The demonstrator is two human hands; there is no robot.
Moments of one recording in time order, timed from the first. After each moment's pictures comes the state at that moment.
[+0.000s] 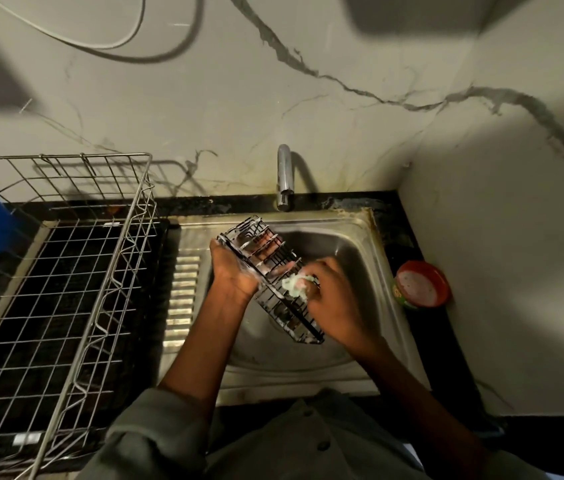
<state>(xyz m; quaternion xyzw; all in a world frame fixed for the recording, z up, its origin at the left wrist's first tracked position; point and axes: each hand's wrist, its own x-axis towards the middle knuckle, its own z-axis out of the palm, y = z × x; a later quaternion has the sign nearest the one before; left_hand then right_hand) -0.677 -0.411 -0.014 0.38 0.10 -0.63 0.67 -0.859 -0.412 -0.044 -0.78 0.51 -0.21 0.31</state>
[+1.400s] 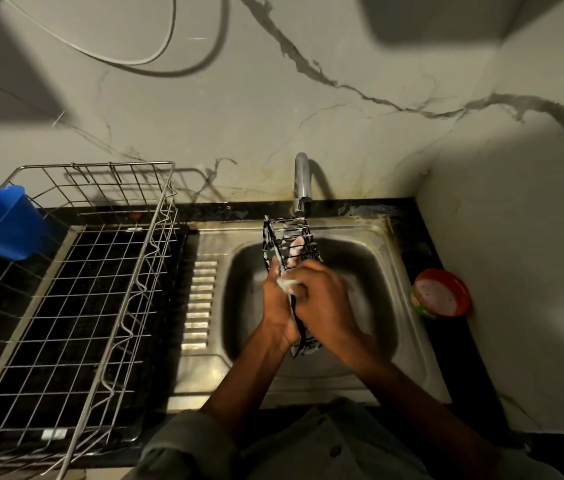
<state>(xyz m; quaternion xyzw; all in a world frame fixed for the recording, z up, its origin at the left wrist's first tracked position) -0.728 -0.391 -0.067 0.37 0.05 -0.66 0.66 -0.817 -0.392 -0.001 -0.81 0.44 -0.27 0.28</state>
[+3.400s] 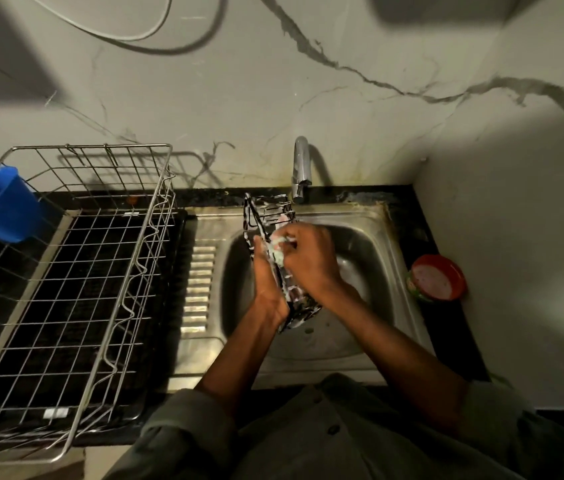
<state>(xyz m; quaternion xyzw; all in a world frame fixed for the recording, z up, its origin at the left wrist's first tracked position) -0.719 -0.390 -0.059 0.41 0.01 -0.57 0.71 -0.784 -0.420 0.006 -0.78 0.45 -0.32 0.30</state>
